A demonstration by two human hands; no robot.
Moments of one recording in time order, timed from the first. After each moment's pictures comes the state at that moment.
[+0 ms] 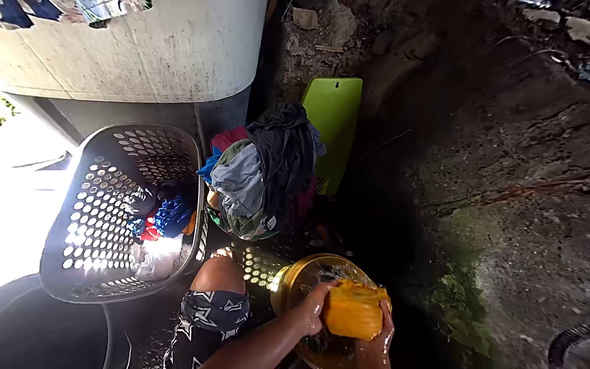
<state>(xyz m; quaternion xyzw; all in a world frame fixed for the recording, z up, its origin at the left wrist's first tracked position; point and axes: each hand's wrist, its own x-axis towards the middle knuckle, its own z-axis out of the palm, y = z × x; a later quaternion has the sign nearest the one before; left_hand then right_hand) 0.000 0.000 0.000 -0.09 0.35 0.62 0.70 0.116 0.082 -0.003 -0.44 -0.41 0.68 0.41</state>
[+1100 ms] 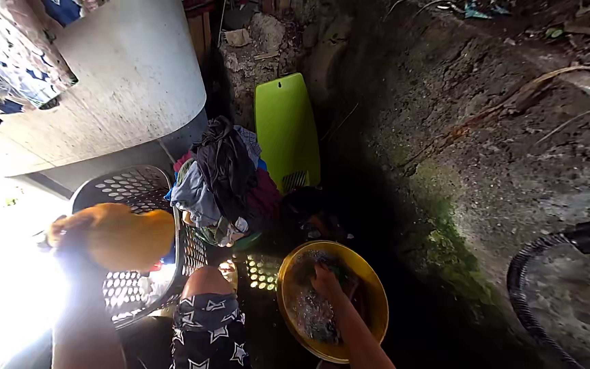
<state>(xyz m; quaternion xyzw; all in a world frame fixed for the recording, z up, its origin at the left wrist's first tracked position) -0.240 -0.206 0.154 0.00 0.62 0.78 -0.08 0.067 0.128 -0.074 -0.43 -0.81 0.33 -0.23</state>
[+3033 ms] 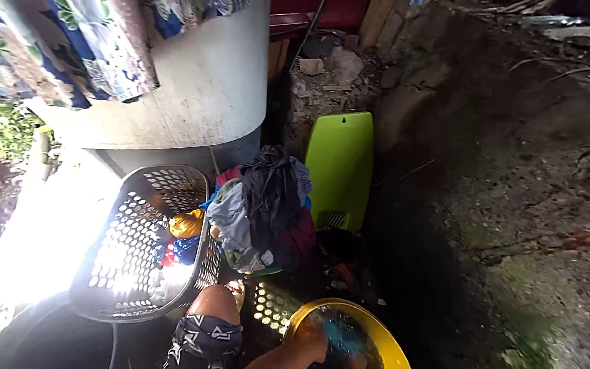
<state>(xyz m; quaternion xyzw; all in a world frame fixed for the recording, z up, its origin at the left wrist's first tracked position) -0.015 0.057 -0.088 0.41 0.73 0.02 0.55 0.132 0.111 -0.116 -0.46 -0.80 0.39 -0.07</state>
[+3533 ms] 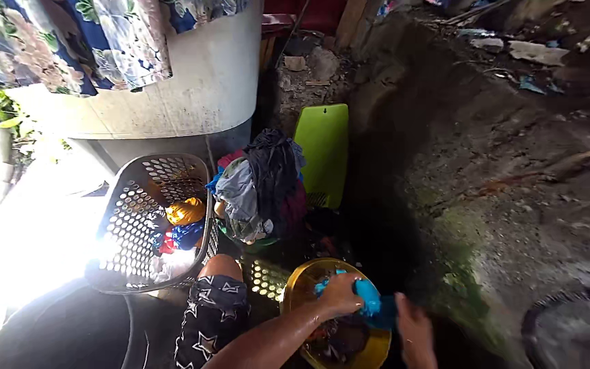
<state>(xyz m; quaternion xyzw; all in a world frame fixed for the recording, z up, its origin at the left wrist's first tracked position) 0.001 0.035 0.057 0.41 0.62 0.49 0.45 0.166 0.123 0.058 -0.56 -0.68 0.42 0.22</state>
